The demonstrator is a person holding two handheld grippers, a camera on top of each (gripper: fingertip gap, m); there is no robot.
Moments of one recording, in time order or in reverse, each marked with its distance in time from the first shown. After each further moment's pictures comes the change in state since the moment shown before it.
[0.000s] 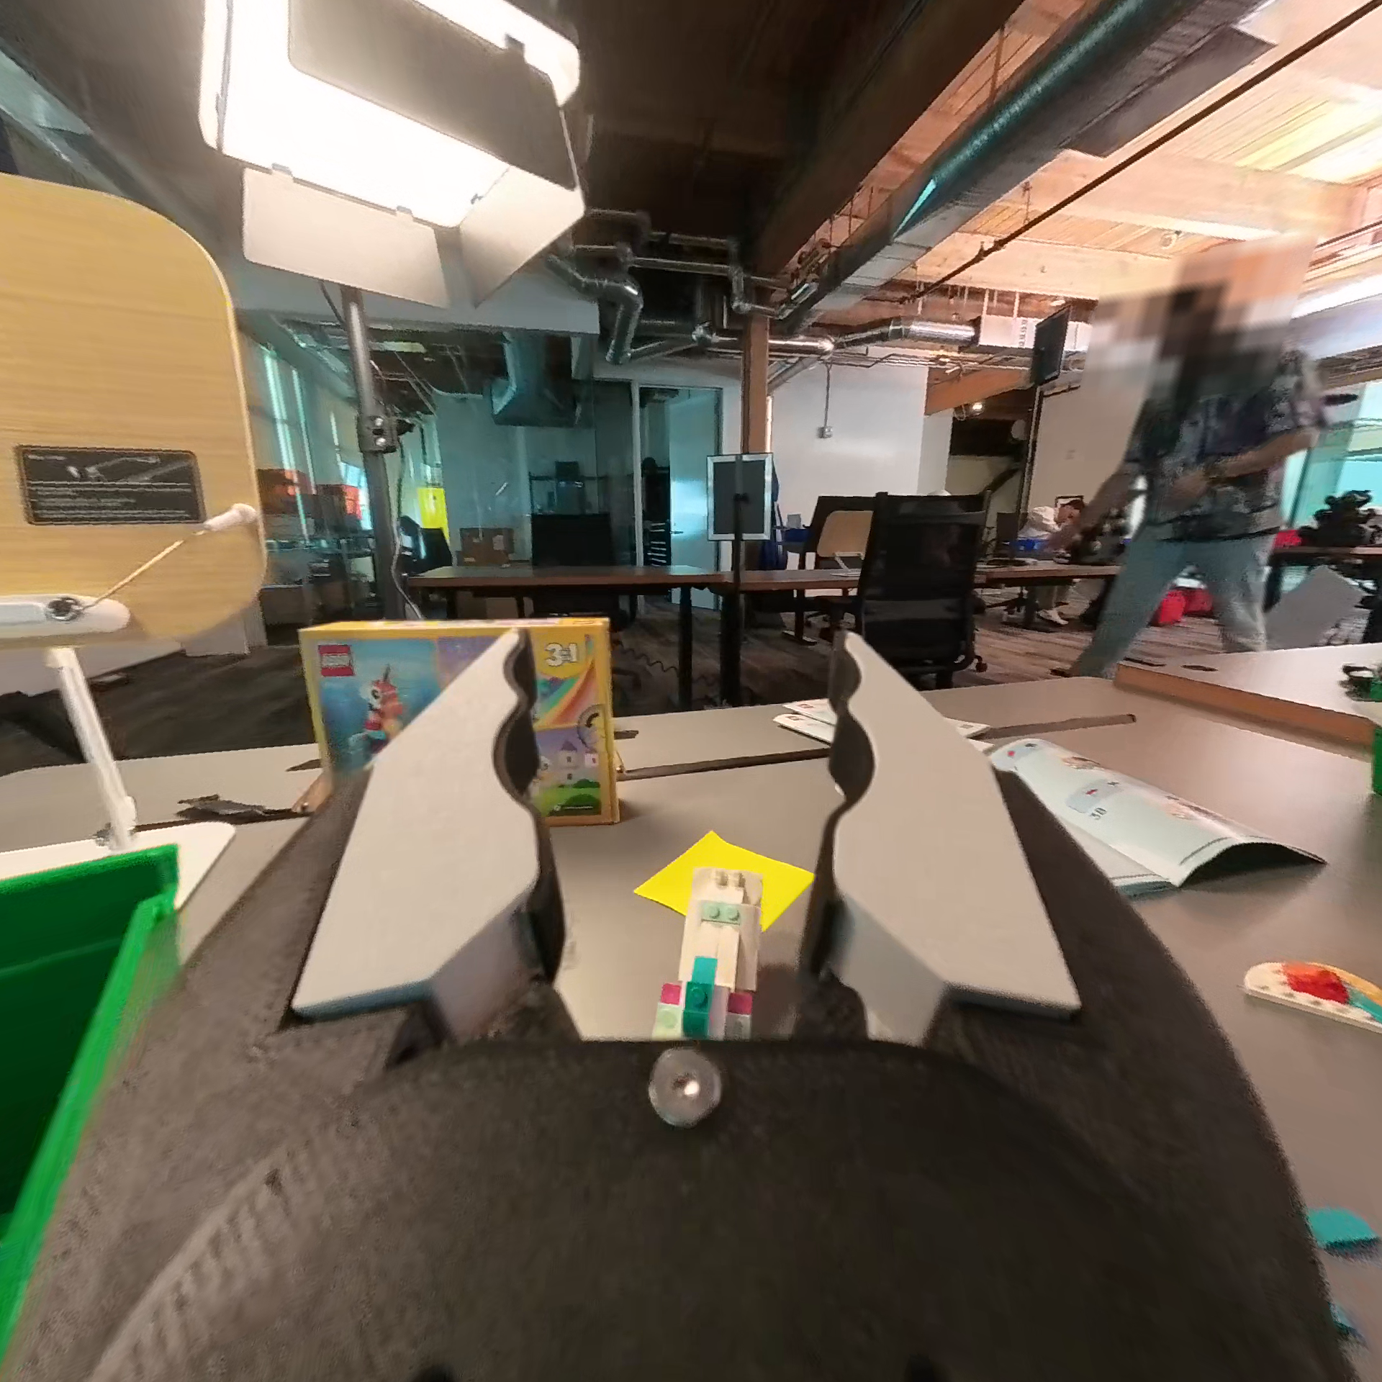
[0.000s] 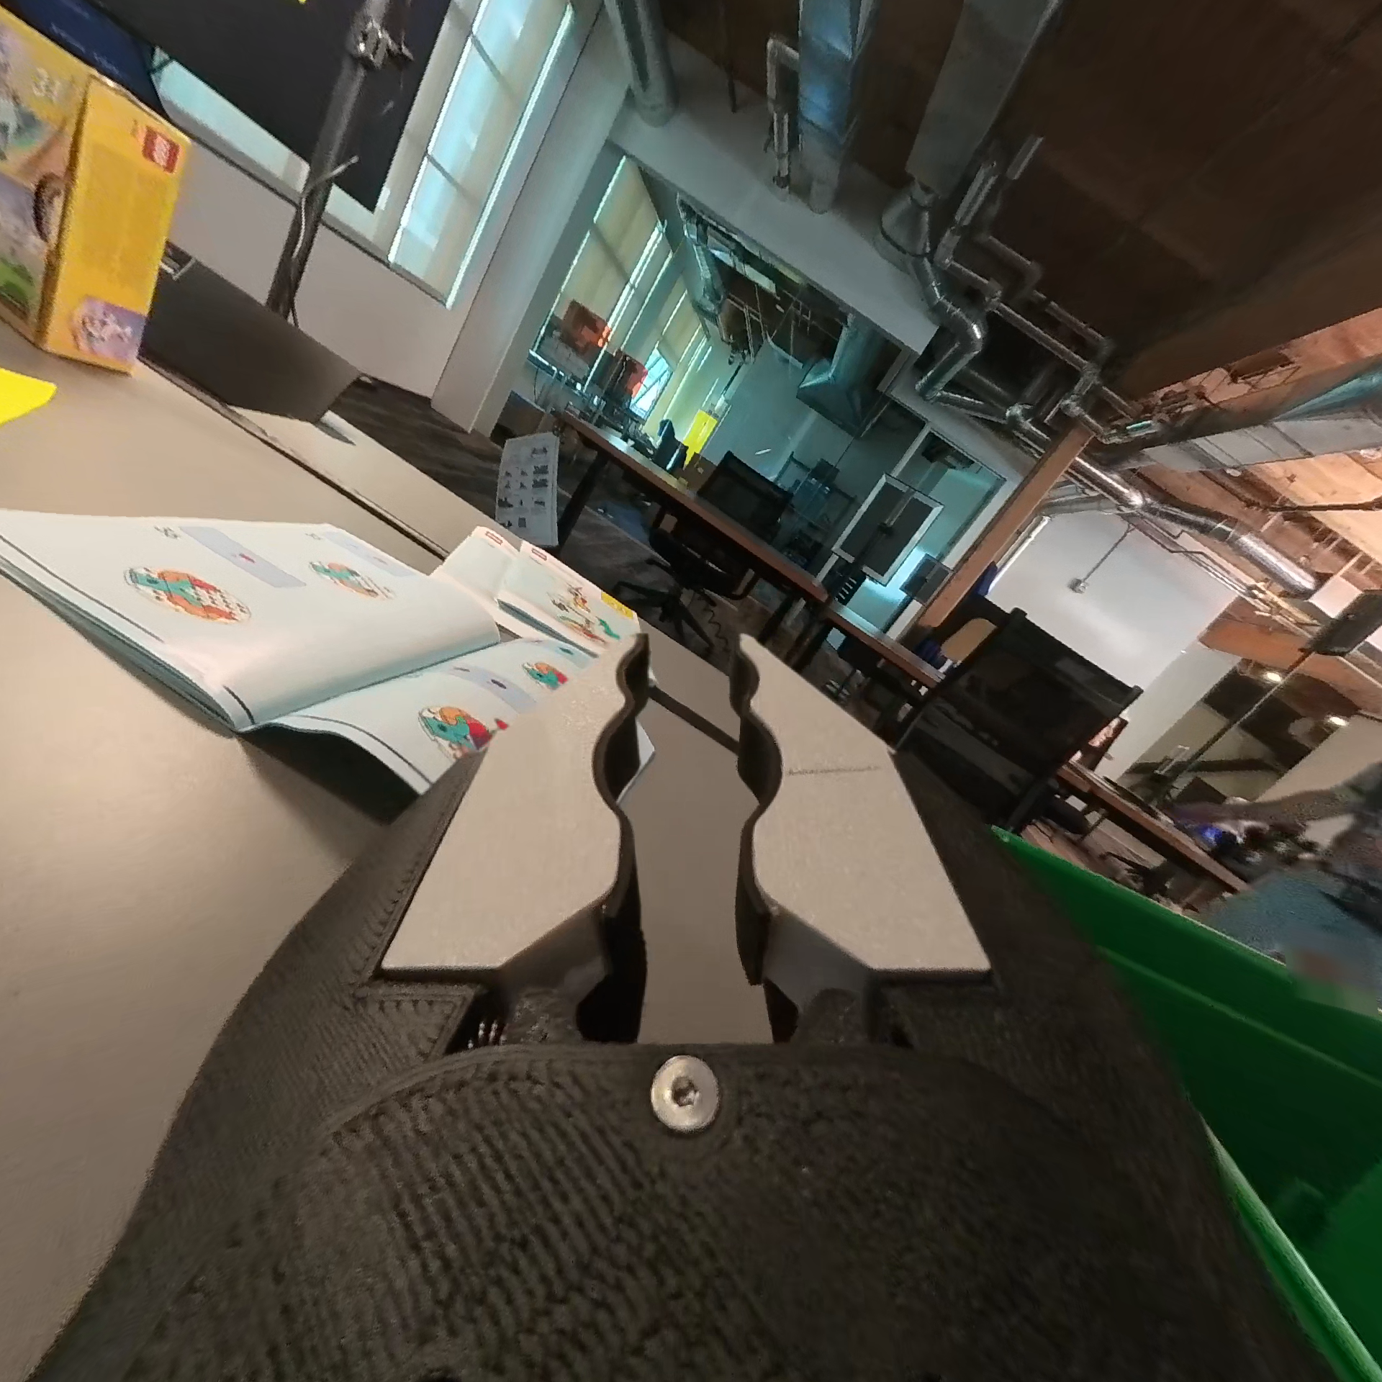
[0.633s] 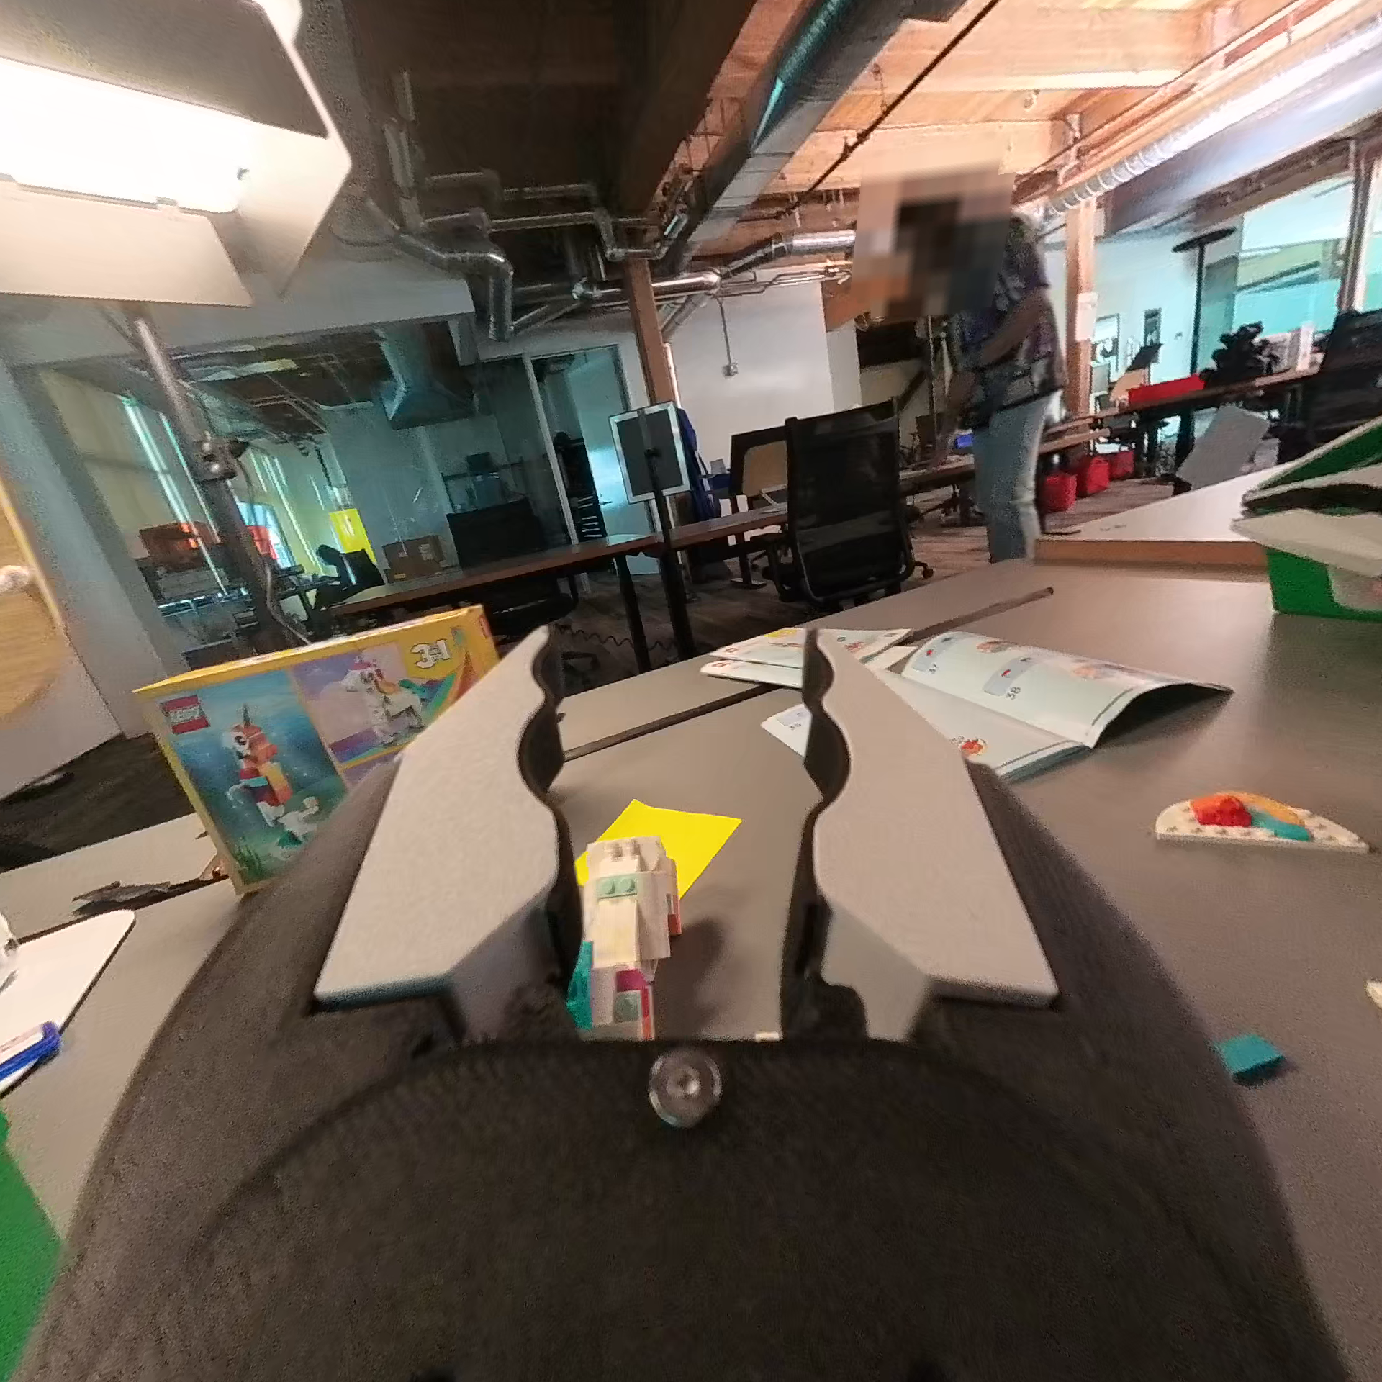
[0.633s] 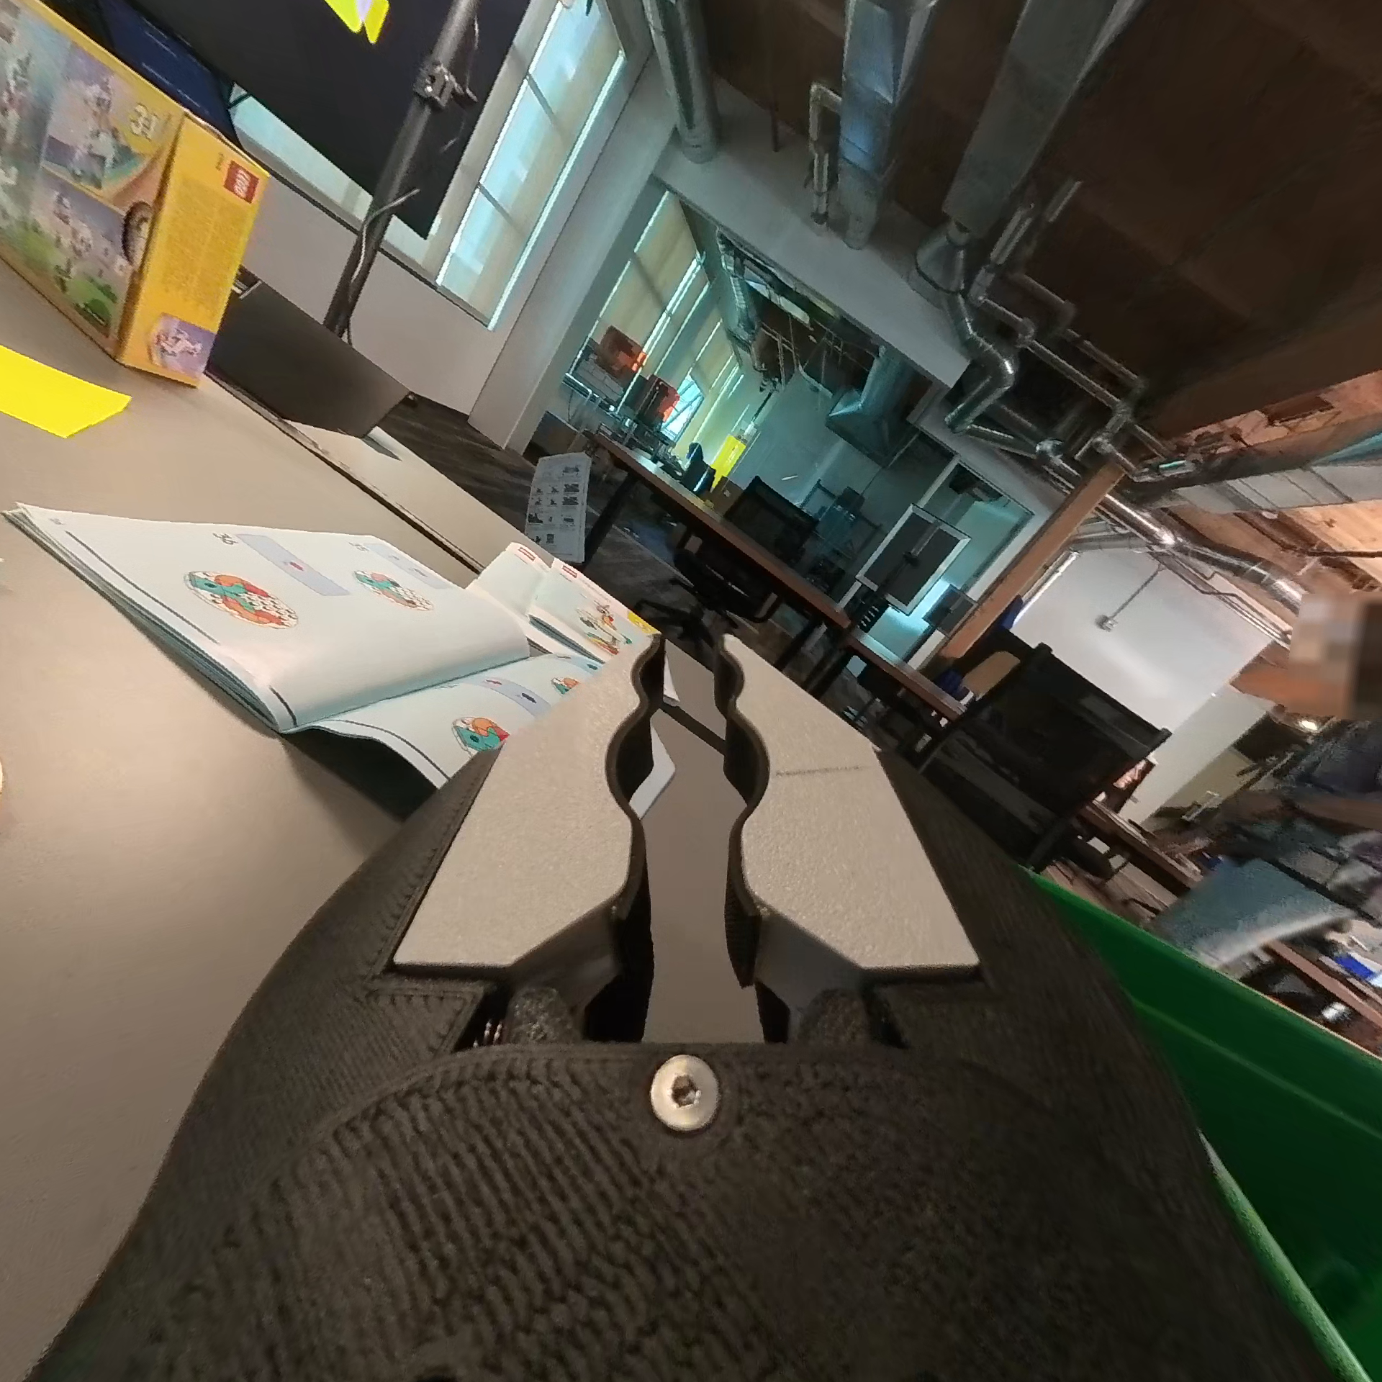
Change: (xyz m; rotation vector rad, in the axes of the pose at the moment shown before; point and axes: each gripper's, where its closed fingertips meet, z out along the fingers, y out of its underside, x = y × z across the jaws) left arm 0.059 0.027 0.004 -0.061 0.161 0.159; right arm -0.010 -0.008 0.000 0.036 -0.051 -0.022
